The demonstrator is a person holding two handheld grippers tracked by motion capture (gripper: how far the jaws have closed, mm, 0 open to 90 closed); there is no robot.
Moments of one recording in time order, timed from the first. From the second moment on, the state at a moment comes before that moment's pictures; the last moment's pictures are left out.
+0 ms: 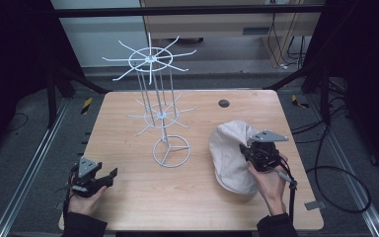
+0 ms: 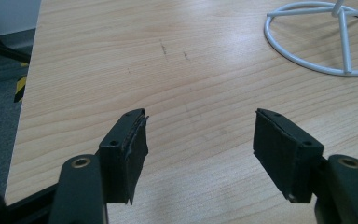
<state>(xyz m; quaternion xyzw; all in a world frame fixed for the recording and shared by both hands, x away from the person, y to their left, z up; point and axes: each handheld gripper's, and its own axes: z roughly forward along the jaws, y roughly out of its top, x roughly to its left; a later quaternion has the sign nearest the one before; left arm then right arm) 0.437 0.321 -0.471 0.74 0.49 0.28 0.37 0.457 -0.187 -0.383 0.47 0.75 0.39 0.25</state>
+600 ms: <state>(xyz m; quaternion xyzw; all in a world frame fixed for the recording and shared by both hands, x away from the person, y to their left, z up) 0.437 0.321 -0.472 0.74 0.50 0.28 0.37 0.435 -0.206 -0.357 0.42 0.71 0.47 0.31</state>
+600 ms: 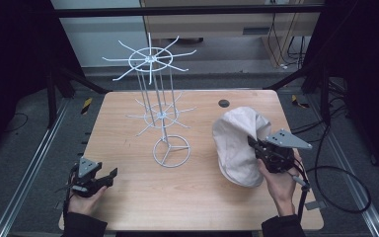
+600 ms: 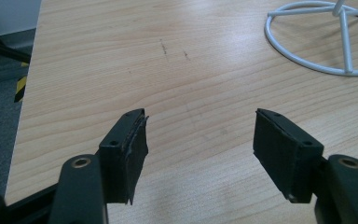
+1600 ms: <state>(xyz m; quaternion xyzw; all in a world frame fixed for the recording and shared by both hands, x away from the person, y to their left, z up) 0.438 0.324 -0.472 0.73 0.50 0.28 0.38 0.409 -0.189 -0.288 0.33 0.64 0.59 0.37</state>
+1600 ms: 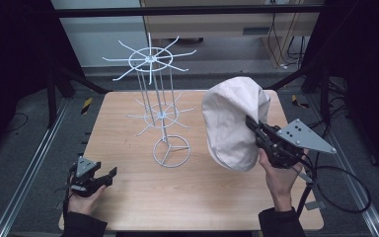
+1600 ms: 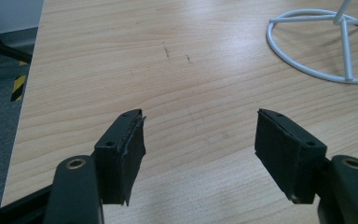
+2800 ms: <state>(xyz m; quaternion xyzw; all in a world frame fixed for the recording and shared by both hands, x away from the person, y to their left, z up) 0.438 0.324 -0.473 0.73 0.50 0.28 0.37 0.386 -0.175 -0.226 0.24 0.55 0.68 0.42</state>
